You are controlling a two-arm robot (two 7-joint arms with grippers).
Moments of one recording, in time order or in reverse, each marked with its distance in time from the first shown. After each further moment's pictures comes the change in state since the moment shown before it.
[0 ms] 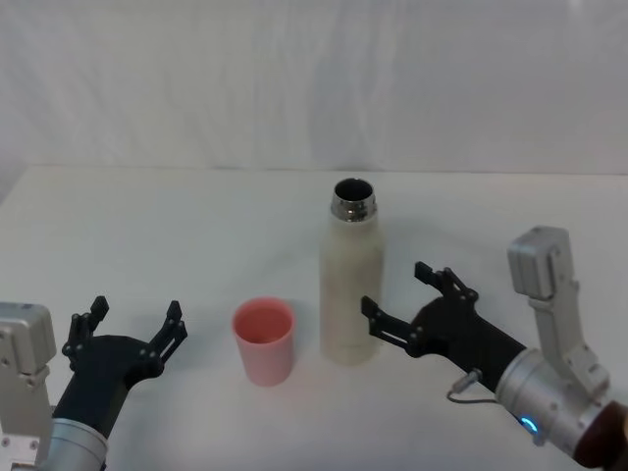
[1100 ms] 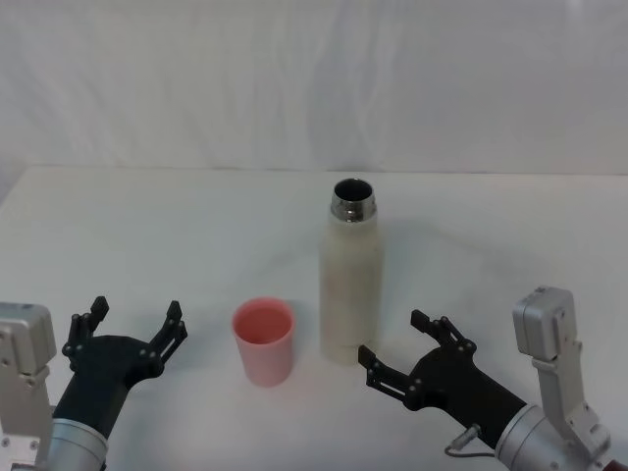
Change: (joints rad) left arm 0.000 0.000 0.000 0.000 0.000 0.000 0.000; right arm -0.111 0.011 -0.004 -0.004 0.015 -0.084 0.012
